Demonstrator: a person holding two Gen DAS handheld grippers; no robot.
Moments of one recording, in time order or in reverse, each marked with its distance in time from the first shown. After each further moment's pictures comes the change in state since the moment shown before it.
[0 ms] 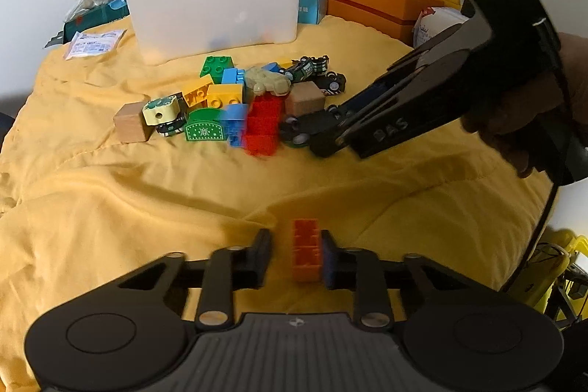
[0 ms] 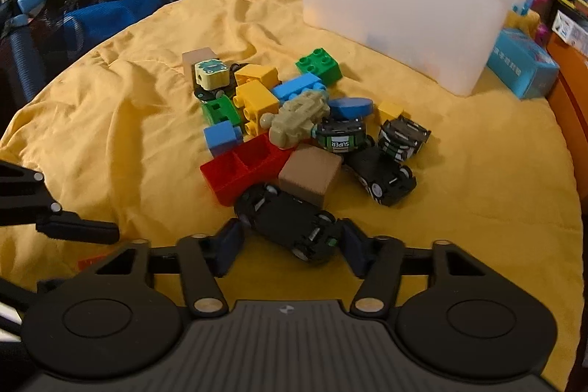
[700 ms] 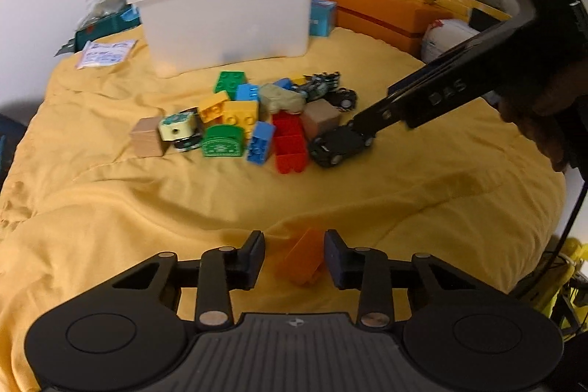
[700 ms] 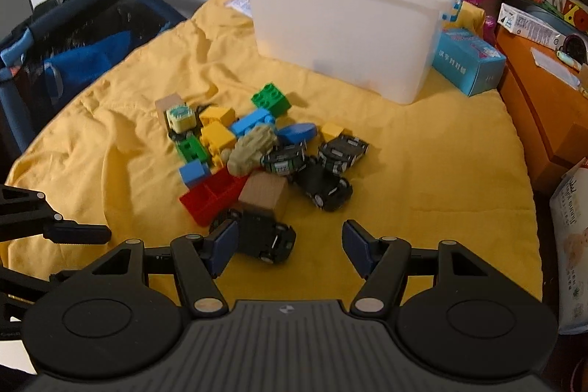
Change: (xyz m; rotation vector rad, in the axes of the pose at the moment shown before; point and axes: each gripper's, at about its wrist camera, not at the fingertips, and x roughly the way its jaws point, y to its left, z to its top) left arm -0.007 0.004 0.008 0.009 -0.030 0.025; right arm -0.038 -0.019 0.003 0.126 -0.047 -0.057
